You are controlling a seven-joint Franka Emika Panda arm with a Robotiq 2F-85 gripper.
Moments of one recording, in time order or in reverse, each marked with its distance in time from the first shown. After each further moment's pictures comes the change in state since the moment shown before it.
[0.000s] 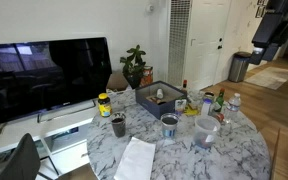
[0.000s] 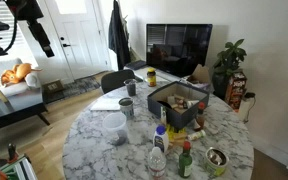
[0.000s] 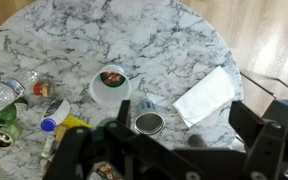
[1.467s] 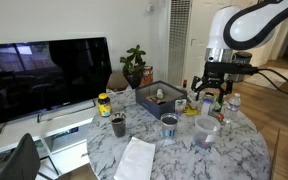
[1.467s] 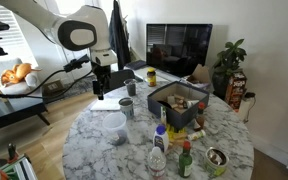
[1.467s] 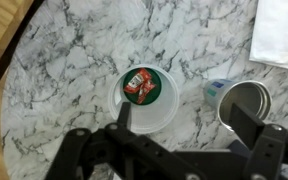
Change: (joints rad) arm -0.192 0.629 -0.051 -0.056 0.003 0.533 0.479
